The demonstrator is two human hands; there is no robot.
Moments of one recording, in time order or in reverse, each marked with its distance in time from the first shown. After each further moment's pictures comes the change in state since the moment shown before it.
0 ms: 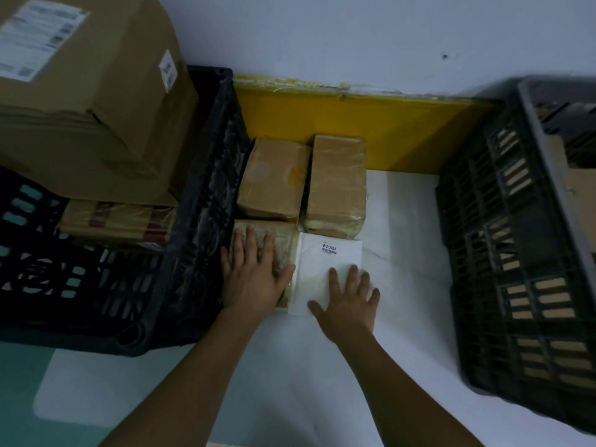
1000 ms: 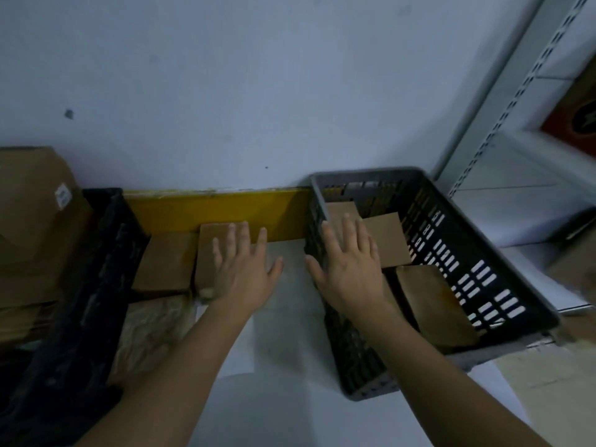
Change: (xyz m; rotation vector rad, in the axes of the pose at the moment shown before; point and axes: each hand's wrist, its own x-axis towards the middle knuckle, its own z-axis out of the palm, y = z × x) left_hand -0.014 0.203 -0.153 -0.037 0.306 0.307; right_hand -0.115 0.183 -0.229 0.059 0.801 0.026
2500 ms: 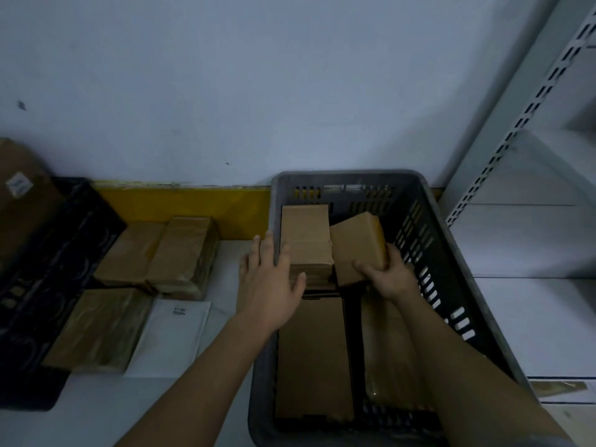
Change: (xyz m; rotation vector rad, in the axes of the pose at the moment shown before) left_hand 0.040 0.193 0.040 -0.062 -0.050 -0.088; right_hand 0.109 0.278 0.119 0.671 -0.467 0.530
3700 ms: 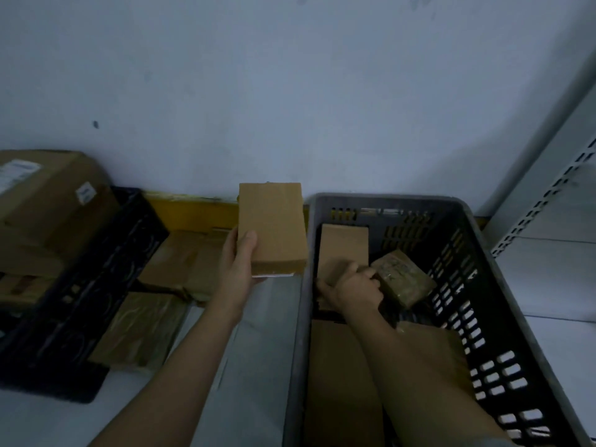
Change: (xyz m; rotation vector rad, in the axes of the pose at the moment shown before) left_hand 0.013 -0.078 -0.065 -1.458 0.330 -0.476; right_hand -0.044 -0.125 0.098 -0.580 -0.087 -0.089
